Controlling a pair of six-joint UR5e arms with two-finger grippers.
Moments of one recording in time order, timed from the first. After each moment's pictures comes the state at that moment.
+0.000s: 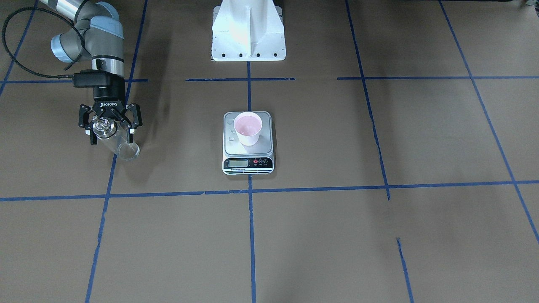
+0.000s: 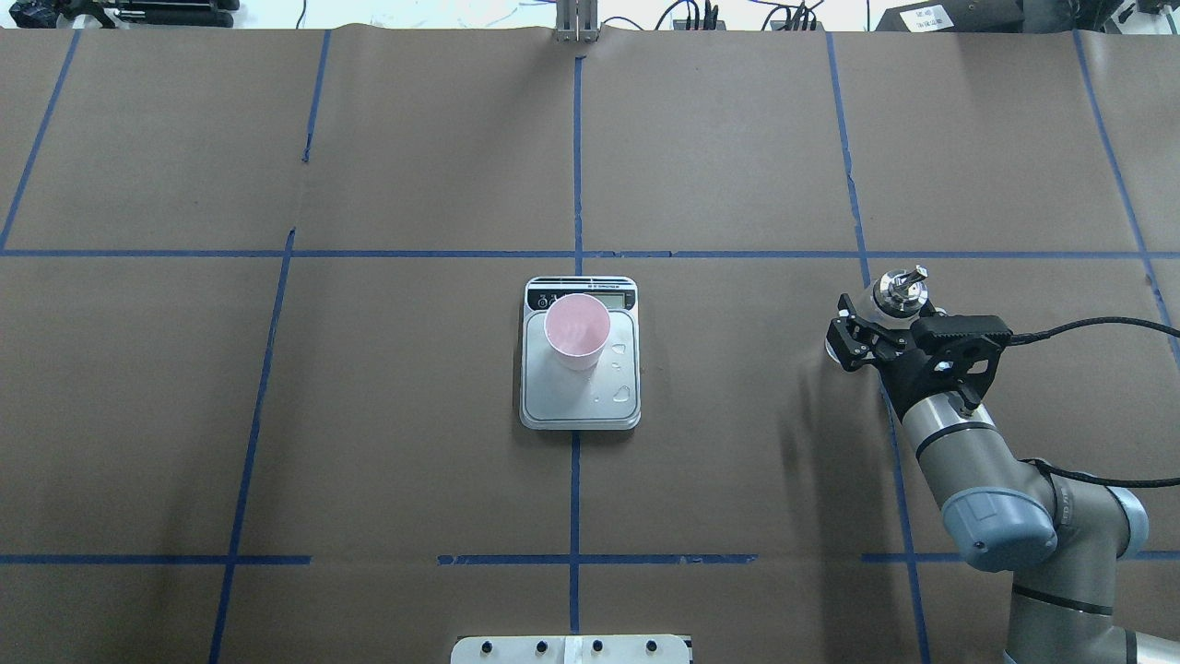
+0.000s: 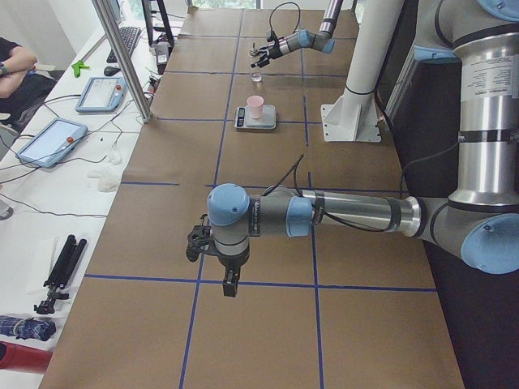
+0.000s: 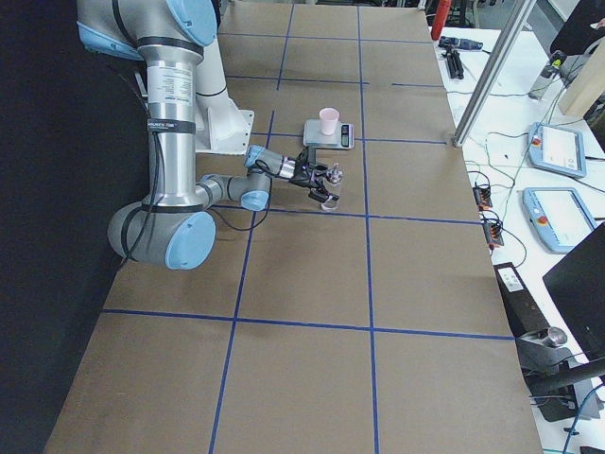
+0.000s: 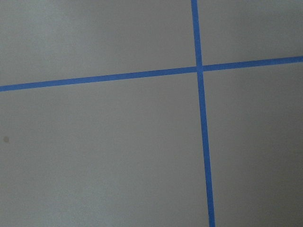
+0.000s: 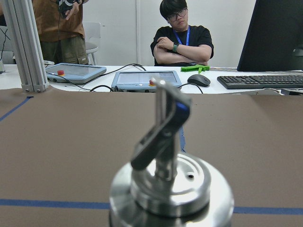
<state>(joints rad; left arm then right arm) -1.62 -1.49 -1.73 -1.49 -2.27 0.12 0.29 -1.59 1.75 -0.68 0.67 1.22</state>
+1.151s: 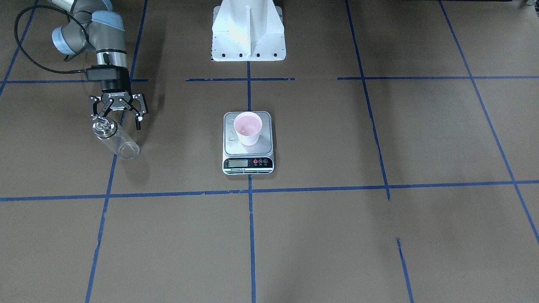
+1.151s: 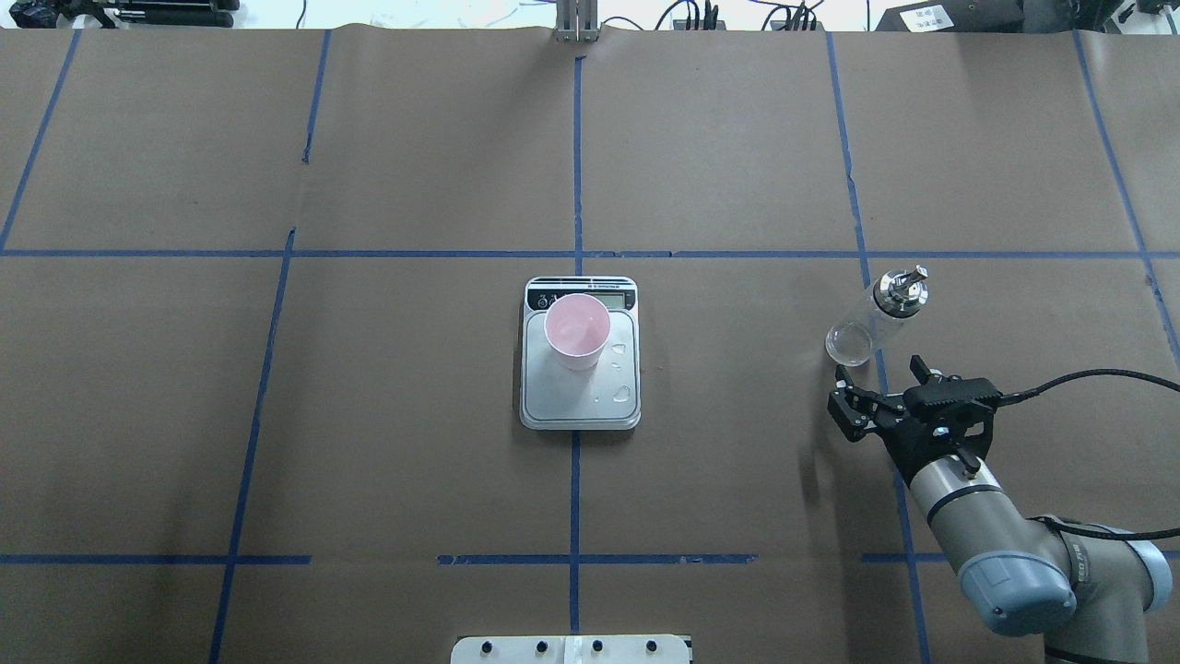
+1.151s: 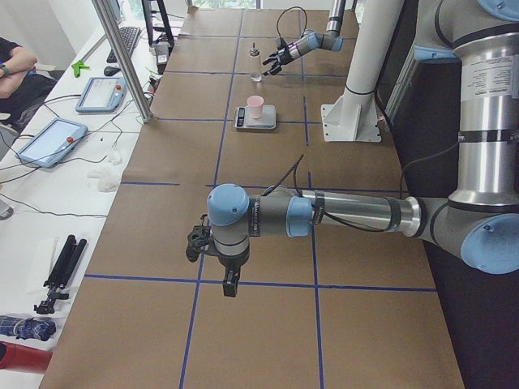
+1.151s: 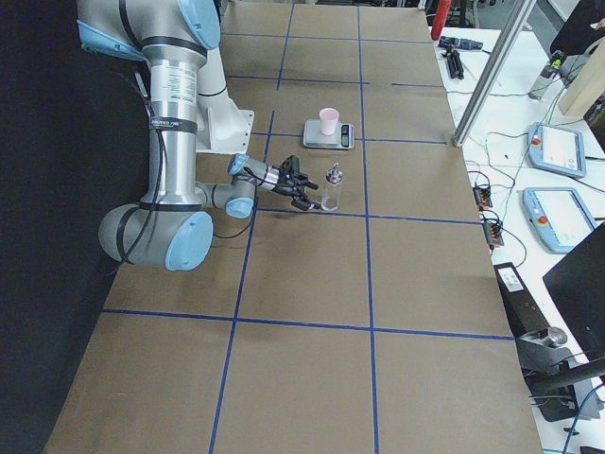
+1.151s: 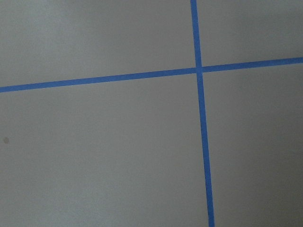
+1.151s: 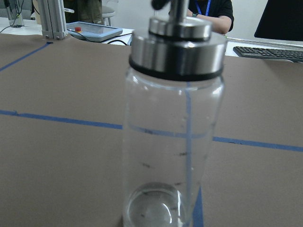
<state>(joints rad) -1.62 -1.49 -1.73 -1.49 -2.28 0.12 0.17 -1.68 1.76 -0.68 0.68 1.22</state>
